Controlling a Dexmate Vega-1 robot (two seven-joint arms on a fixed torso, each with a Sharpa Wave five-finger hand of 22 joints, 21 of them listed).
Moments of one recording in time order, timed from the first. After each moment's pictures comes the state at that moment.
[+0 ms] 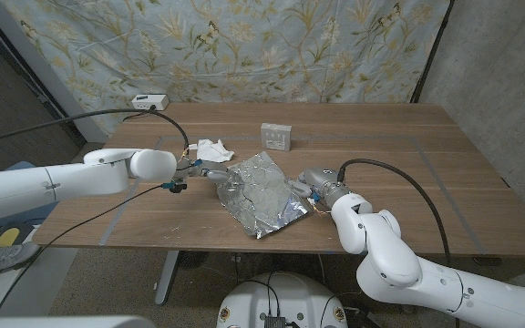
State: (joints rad) left arm 0.16 1.28 1.39 -1.92 0.00 0.13 -0.30; left_hand 0.14 0.17 0.75 0.13 0.20 0.29 -0.02 0.18 0.18 0.16 -0.05 0.20 0.19 -0.03 0.00 0.18 0.17 -0.17 0.02 0.21 0.18; right arm -0.85 -0.83 -1.11 -2.44 -0.98 -1.14 0.35; right_hand 0.27 0.14 0.35 0.04 0.20 0.72 -0.05 0.22 0.18 0.64 -0.05 0.21 0.18 0.28 -0.03 0.21 0.18 0.10 -0.01 0.19 0.16
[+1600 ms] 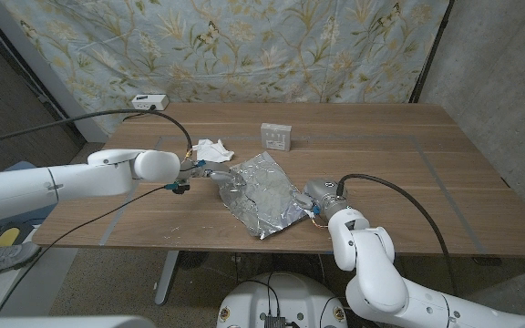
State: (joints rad) left arm 0.16 1.28 1.39 -1.97 0.00 0.17 -0.29; left_hand 0.14 0.17 0.75 0.13 0.20 0.29 -0.01 0.18 0.18 0.16 -0.05 0.20 0.19 -0.03 0.00 0.18 0.17 -0.17 0.02 0.21 0.18; right arm -0.96 -0.74 -1.10 -2.36 -1.23 -1.16 0.50; right_hand 0.27 0.14 0.37 0.01 0.20 0.77 -0.06 0.21 0.18 0.69 -0.06 0.20 0.18 0.31 -0.04 0.21 0.18 0.12 -0.02 0.19 0.16
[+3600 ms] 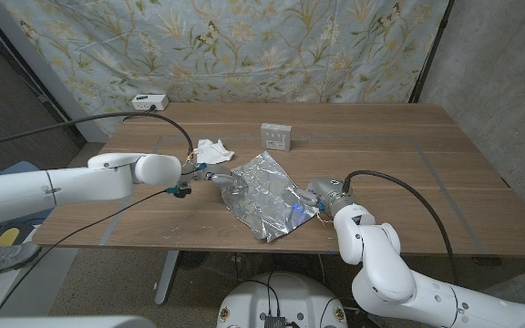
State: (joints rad) left arm 0.17 1.29 1.39 -2.01 -0.01 0.20 -0.26; left_hand 0.14 0.17 0.75 0.13 0.20 0.28 -0.02 0.18 0.18 0.15 -0.04 0.20 0.19 -0.03 0.00 0.18 0.17 -0.17 0.02 0.21 0.18; right arm -0.91 -0.79 -1.10 -2.41 -1.06 -1.21 0.40; right_hand 0.25 0.14 0.39 0.01 0.20 0.75 -0.06 0.20 0.18 0.67 -0.06 0.18 0.18 0.31 -0.03 0.20 0.18 0.12 -0.02 0.19 0.16
